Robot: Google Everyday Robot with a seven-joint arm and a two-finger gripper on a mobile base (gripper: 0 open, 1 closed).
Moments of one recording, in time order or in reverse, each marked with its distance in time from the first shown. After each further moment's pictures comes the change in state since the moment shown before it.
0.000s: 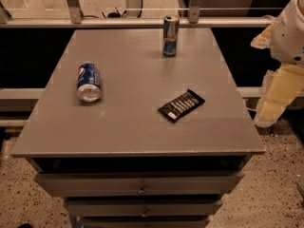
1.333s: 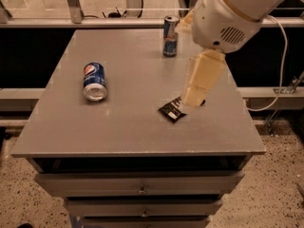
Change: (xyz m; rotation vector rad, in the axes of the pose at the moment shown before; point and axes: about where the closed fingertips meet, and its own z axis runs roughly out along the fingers) arm -0.146 0.015 0.006 -0.045 -0.261 -0.196
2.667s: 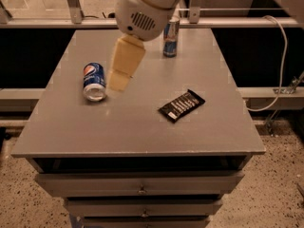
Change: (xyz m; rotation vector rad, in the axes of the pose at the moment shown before) arm -0.110 -0.025 0.052 -0.021 -0.051 0.054
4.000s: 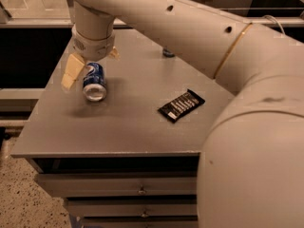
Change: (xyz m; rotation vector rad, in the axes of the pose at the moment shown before) arm -0.032 -0.074 0.176 -0.007 0.211 0.588
